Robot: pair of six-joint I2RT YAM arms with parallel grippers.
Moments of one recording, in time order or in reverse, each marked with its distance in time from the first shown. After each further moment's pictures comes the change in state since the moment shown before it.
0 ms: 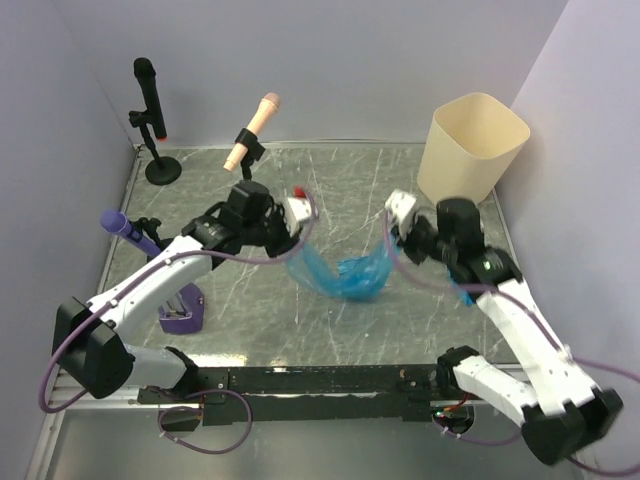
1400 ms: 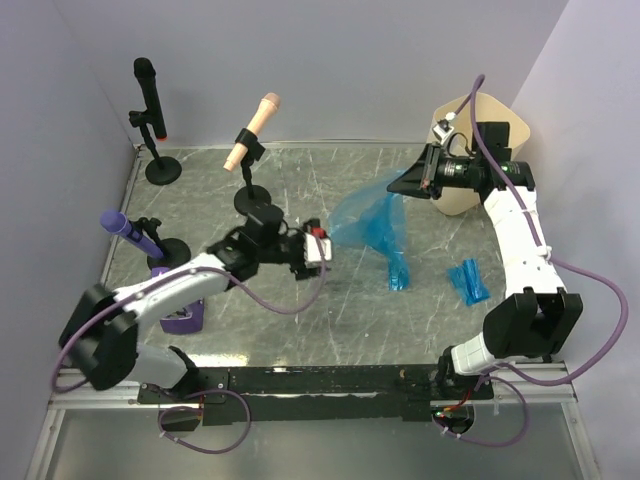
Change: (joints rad) left arm -0.086 0.003 -0.189 0.487 0.123 0.220; right arm -0.419 0.578 0.609 -0.204 -0.689 1.077
